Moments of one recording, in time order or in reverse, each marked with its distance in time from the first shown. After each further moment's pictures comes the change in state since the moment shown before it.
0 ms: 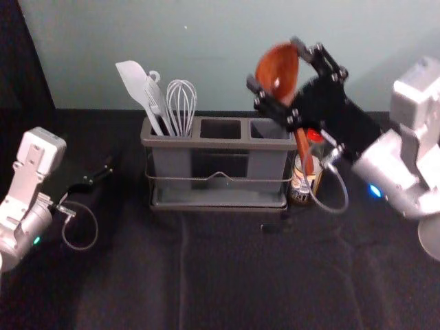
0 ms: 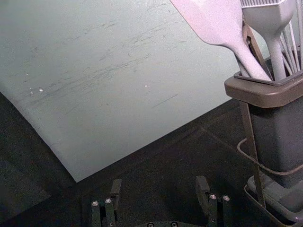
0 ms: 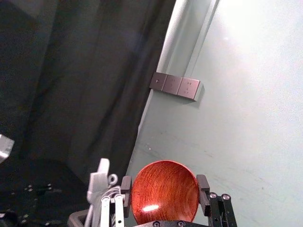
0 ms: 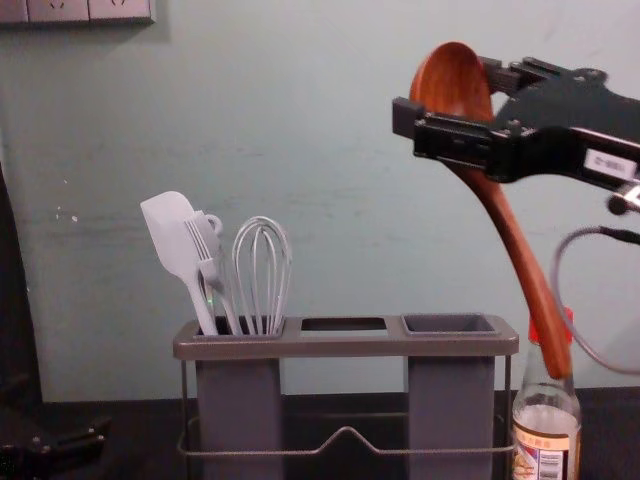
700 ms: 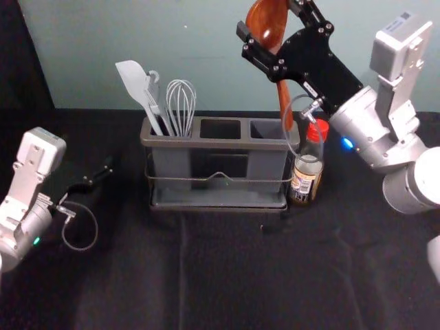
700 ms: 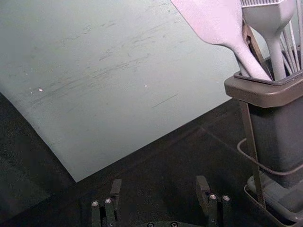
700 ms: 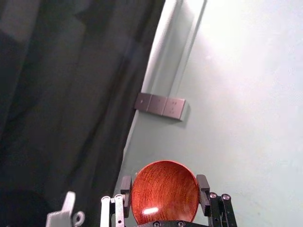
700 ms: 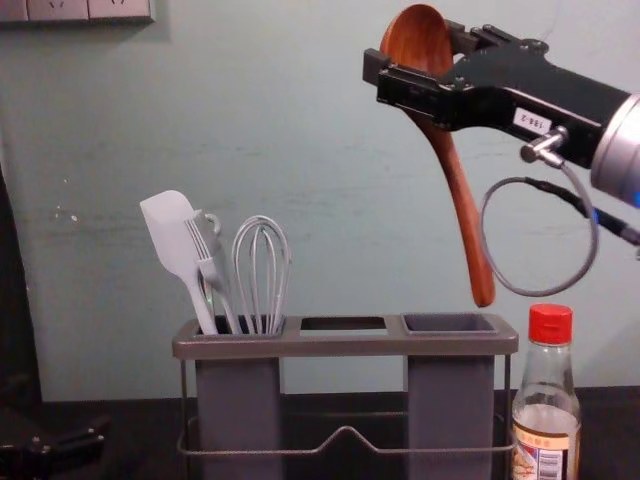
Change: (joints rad) left arm 0.000 0.000 0.000 0.000 0.000 0.000 0.000; right arm 0.219 -0.096 -0.051 0.260 0.037 -0.128 -0.018
